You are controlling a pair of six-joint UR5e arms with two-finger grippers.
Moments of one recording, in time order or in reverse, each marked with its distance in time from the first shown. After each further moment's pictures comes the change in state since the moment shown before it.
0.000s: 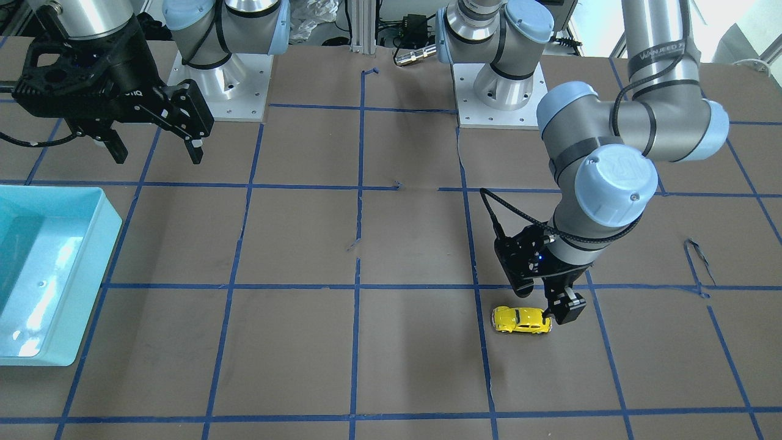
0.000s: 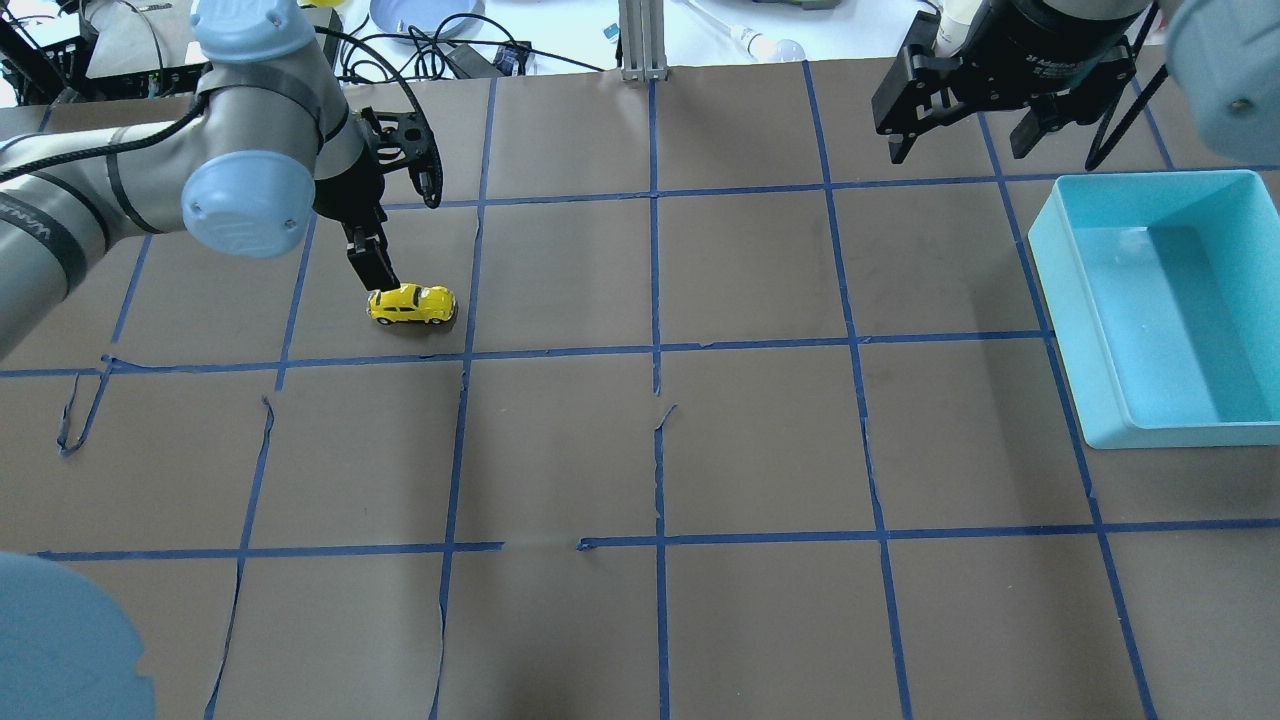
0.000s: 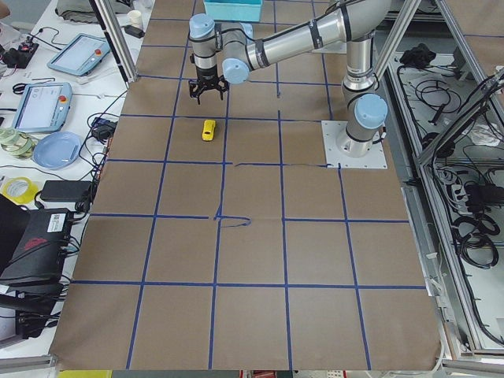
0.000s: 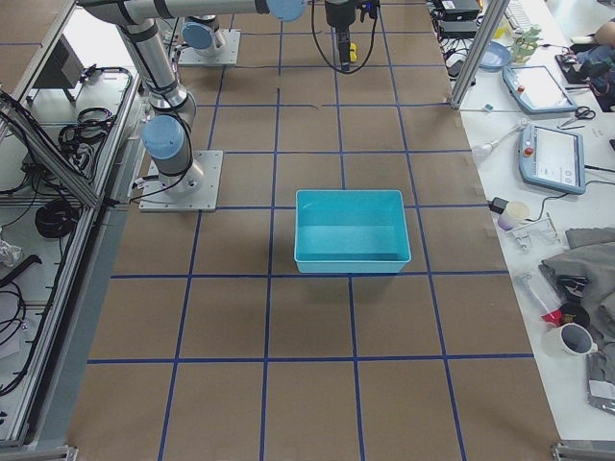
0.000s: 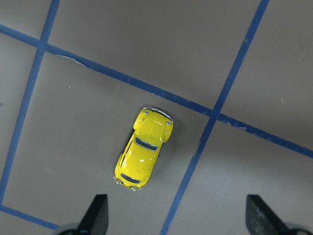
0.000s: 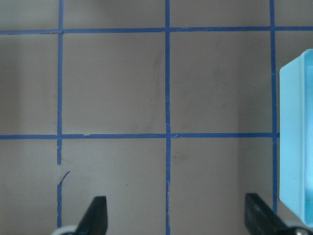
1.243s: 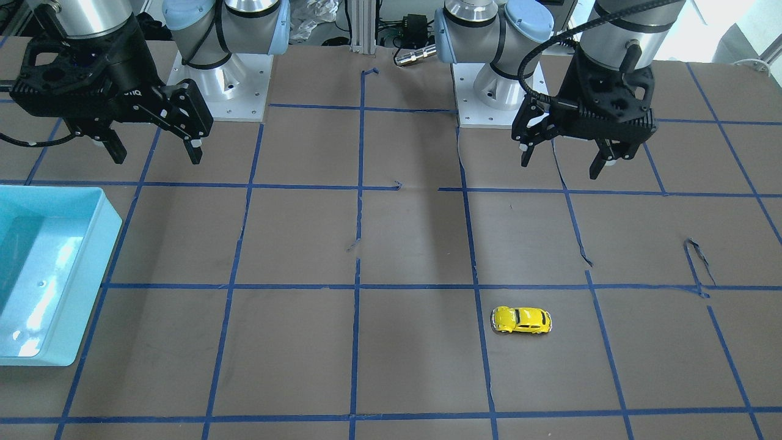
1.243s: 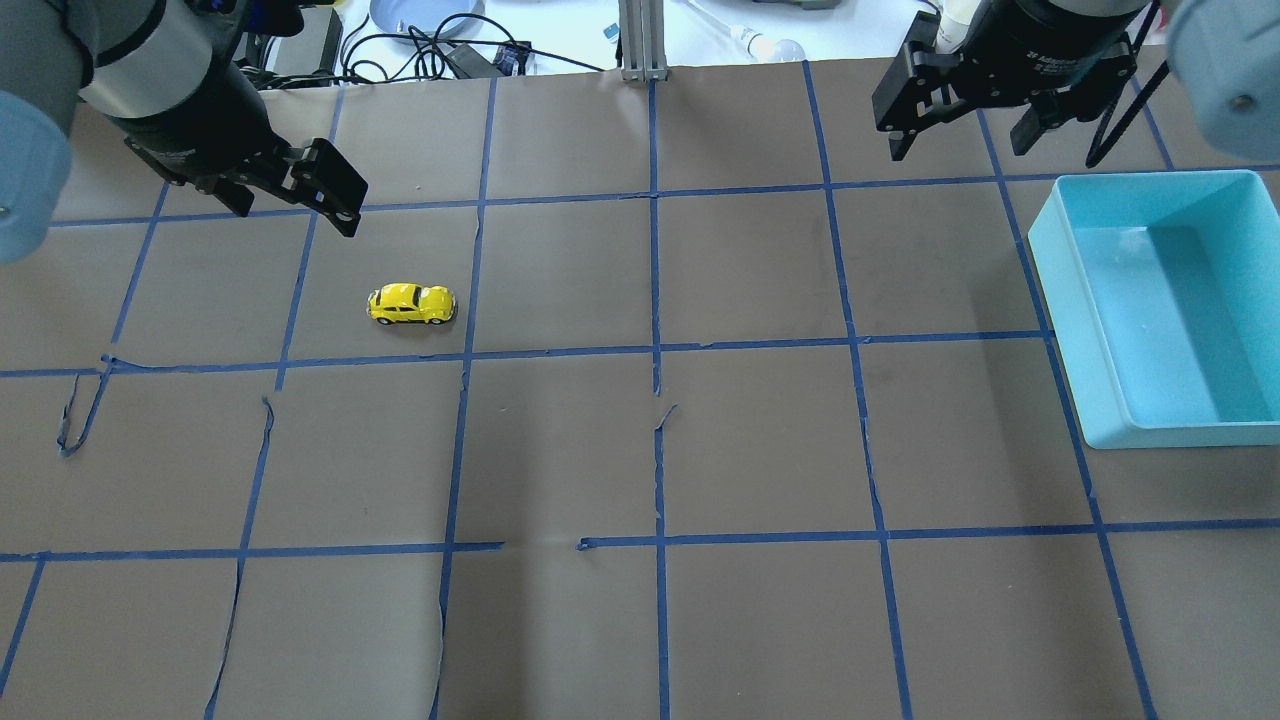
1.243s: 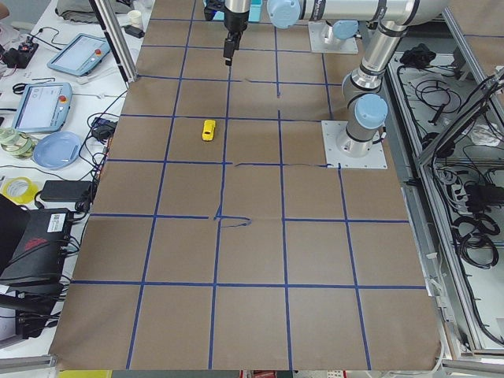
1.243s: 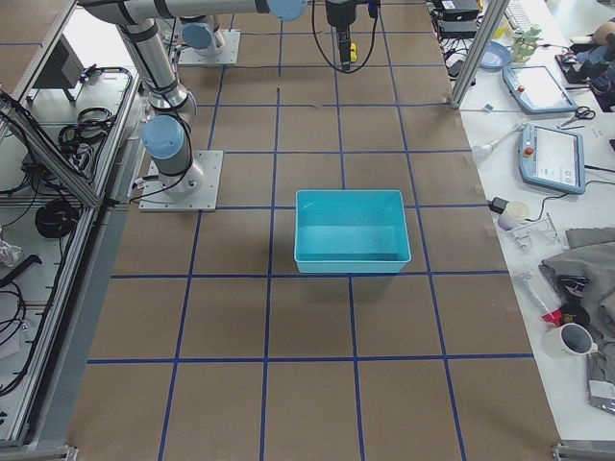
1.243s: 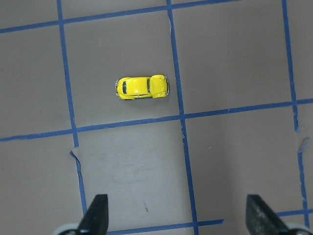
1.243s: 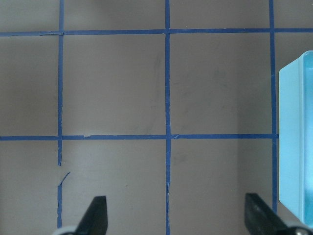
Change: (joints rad) left arm -0.004 0.386 0.064 -0.355 -0.066 -1.019; right arm 0.000 0.002 -0.005 0.000 0.000 0.000
